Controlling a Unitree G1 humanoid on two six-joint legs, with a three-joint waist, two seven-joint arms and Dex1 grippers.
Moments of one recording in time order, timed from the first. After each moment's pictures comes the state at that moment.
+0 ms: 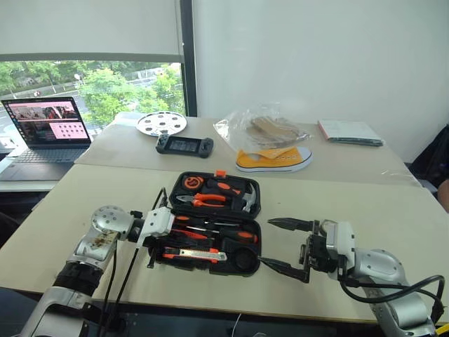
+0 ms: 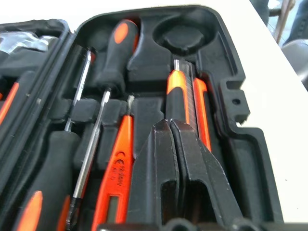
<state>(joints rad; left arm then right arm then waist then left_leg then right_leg) -0.51 0.68 -0.16 0.33 -0.23 -0.18 -1.52 -0.05 -0.59 -0.02 -0.34 0.47 0.00 1.04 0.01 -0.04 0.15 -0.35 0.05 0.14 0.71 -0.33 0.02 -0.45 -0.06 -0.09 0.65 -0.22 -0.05</state>
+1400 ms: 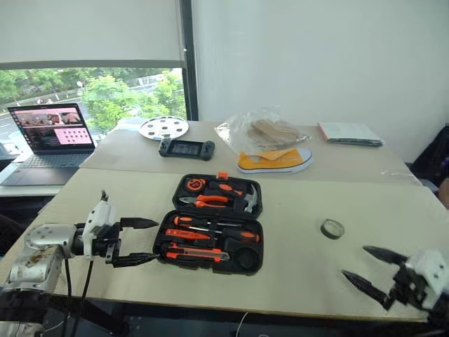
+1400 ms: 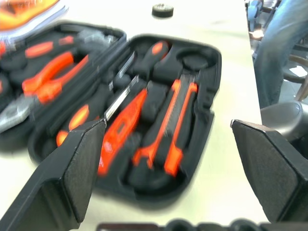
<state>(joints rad) -0.31 0.83 0.13 0.21 -0.51 0.07 -1.54 0.23 -0.84 -0.43 -0.21 0.43 0.13 0.96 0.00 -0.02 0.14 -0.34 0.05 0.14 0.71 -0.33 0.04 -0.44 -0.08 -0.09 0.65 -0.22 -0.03</state>
